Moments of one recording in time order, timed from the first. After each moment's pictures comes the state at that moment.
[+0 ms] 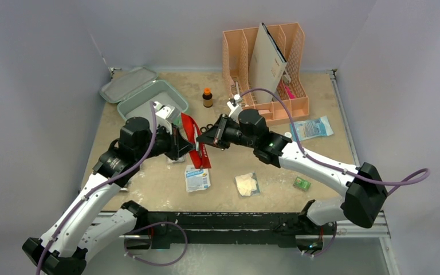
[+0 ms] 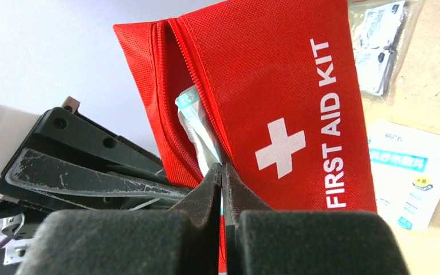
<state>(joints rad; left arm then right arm) -0.50 0.81 0.90 -0.49 0.42 -0.34 0.86 1.37 1.02 0.05 -0.27 1.15</state>
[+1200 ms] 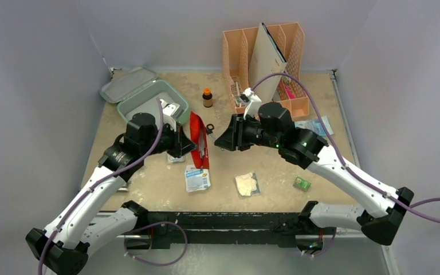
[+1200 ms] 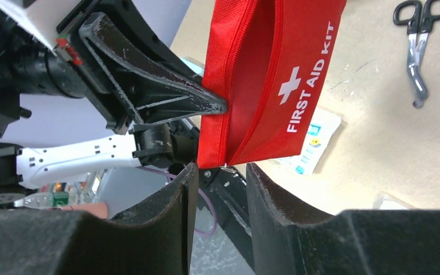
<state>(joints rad) -0.50 0.89 0.92 -0.50 0.42 -0.34 0.86 1.18 1.24 -0.50 -0.20 0.72</state>
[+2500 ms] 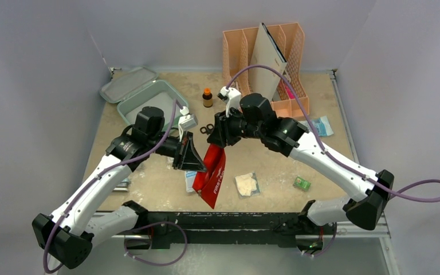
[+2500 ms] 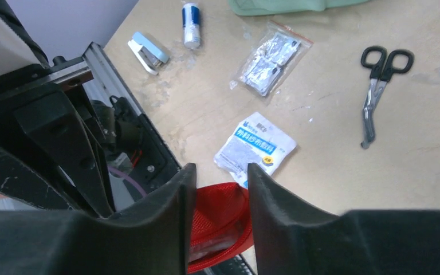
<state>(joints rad) -0.50 1.00 0.99 -0.58 1.12 -0.15 0.86 1.34 1.36 -0.53 -0.23 0.37</state>
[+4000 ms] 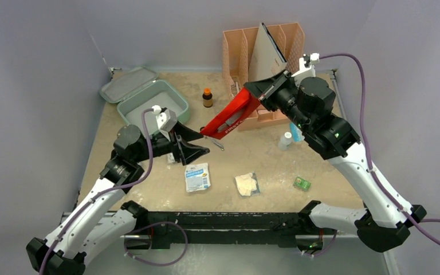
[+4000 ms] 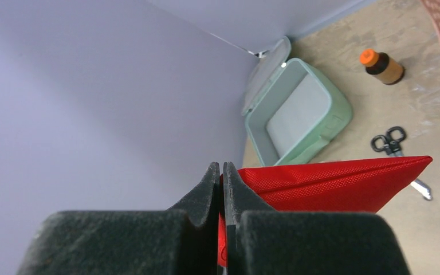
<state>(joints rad) -0.50 0.76 0.74 0.02 0.71 -0.30 0.67 1.14 1.49 -0.47 0.14 1.01</state>
